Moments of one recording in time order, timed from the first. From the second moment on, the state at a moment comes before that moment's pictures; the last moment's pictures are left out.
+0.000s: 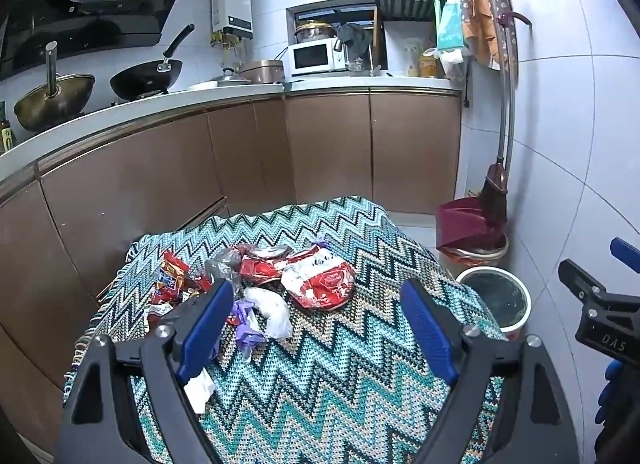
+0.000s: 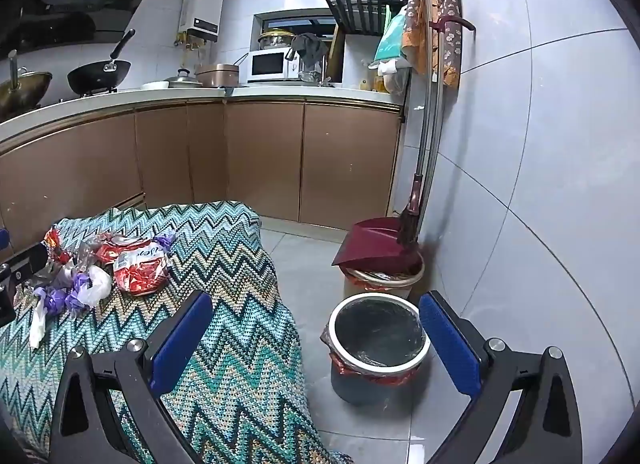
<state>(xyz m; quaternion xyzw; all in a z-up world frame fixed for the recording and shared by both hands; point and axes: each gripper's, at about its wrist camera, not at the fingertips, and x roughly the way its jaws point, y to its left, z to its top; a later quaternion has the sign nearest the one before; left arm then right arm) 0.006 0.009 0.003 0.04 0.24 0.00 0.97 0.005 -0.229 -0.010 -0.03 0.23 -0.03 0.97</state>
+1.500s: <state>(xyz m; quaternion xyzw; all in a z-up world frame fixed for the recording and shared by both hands) -0.035 0.001 0.047 0.06 0.20 0.00 0.98 -0.037 -0.236 0.030 0.00 0.18 -0.01 0.98</state>
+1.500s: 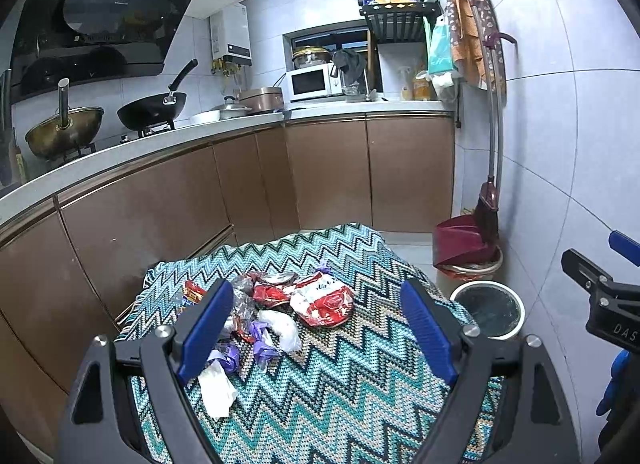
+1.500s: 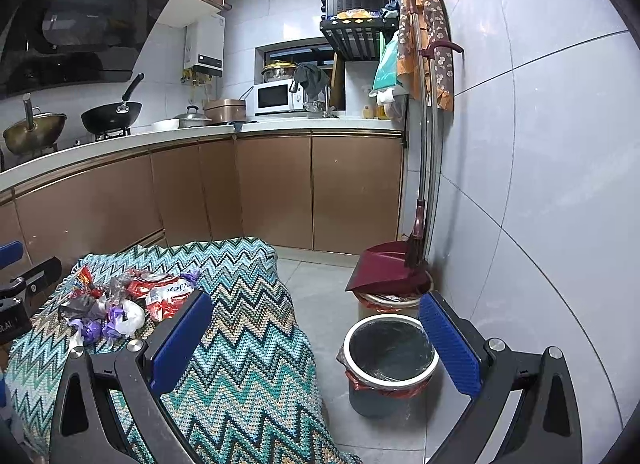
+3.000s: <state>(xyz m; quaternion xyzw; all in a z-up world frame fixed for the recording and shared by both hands) 0.008 0.015 0.010 0.03 0.26 -0.06 0.96 0.014 -0.224 0.007 -0.01 0.22 0.02 0.98</state>
